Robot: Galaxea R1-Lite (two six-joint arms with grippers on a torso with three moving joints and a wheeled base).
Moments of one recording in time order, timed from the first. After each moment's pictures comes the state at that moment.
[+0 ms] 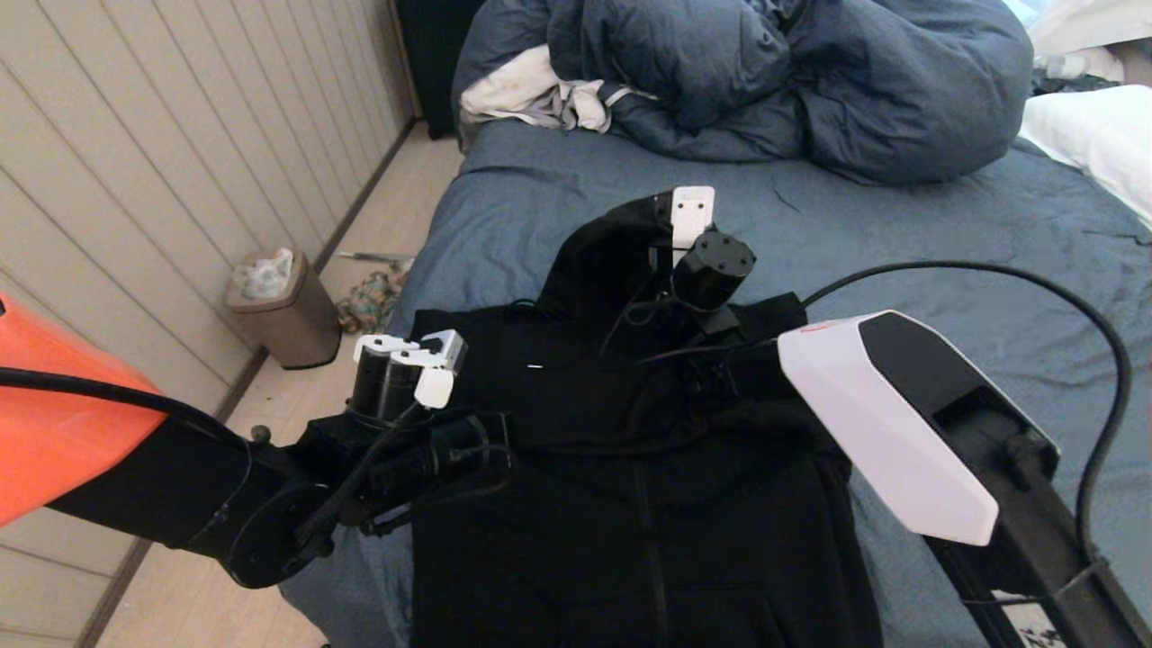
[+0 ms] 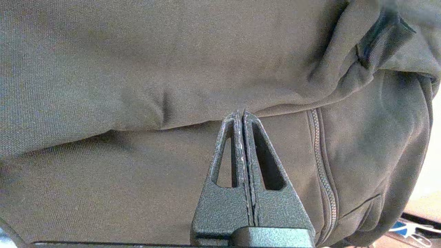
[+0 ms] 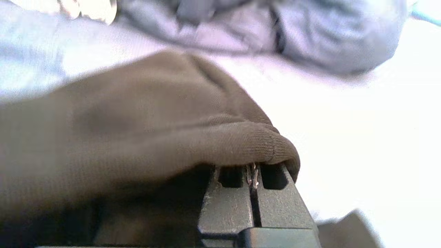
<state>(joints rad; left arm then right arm) -0.63 1.92 -0.80 -0.70 0.01 -0.46 0.44 2.52 -1.92 -1.16 -0.78 -0.43</state>
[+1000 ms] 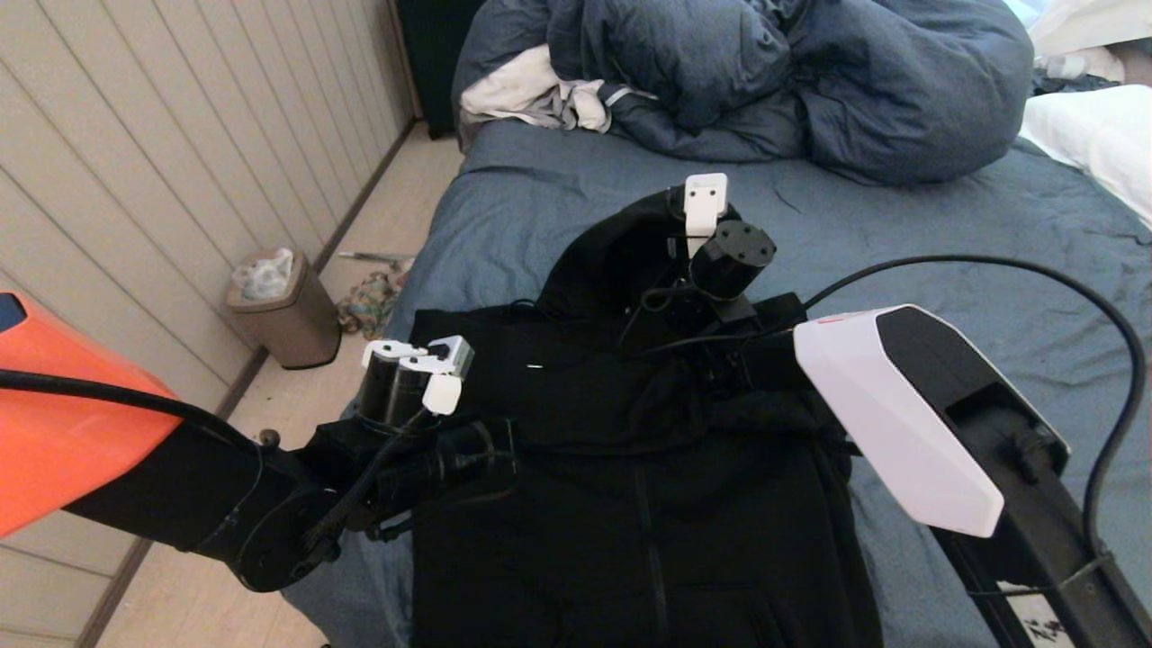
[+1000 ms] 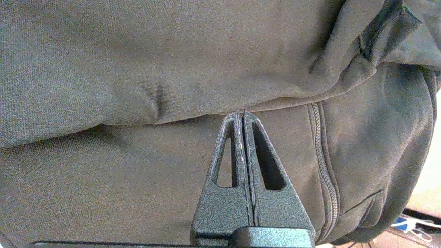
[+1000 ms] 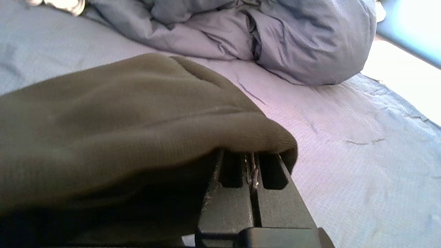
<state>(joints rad) -0.65 1.93 -0.80 -0.70 0.01 -0.46 0.40 2.52 -1.95 -1.17 -0.79 -0.54</state>
